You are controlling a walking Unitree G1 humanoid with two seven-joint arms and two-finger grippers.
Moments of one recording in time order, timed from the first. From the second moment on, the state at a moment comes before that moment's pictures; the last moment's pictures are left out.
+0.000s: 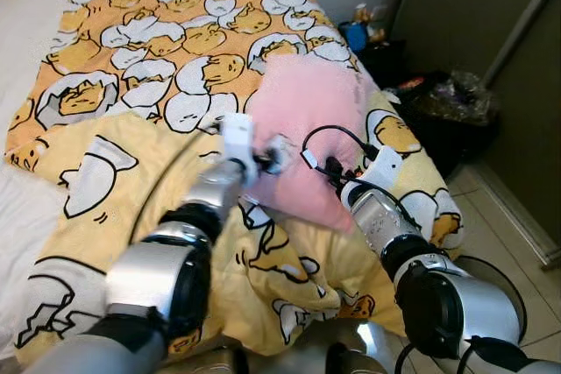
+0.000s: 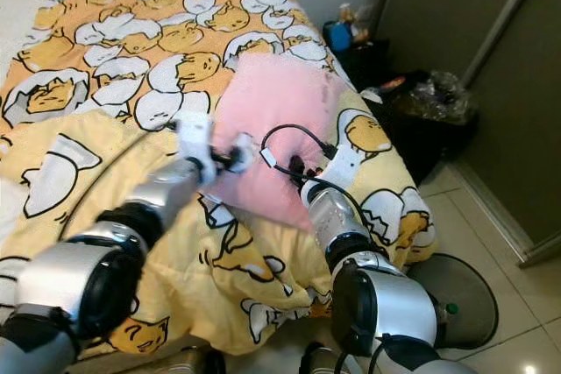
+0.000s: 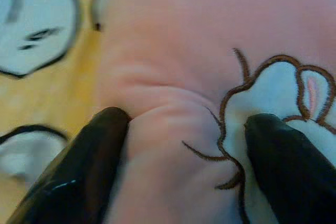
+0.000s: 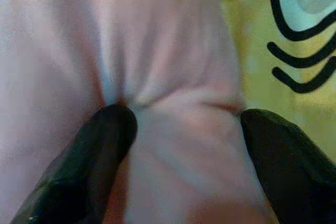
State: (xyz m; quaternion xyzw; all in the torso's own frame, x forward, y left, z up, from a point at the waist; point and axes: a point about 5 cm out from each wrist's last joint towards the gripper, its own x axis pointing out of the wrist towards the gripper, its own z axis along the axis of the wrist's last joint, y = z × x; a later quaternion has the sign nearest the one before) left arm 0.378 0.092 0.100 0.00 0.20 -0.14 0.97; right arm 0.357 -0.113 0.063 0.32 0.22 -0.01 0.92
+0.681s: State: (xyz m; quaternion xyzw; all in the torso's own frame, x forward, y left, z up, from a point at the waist) left arm 0.374 0.093 0.092 0.00 0.23 -0.14 0.96; right arm 0.347 -0.124 0.046 0.30 0.25 -0.01 0.92
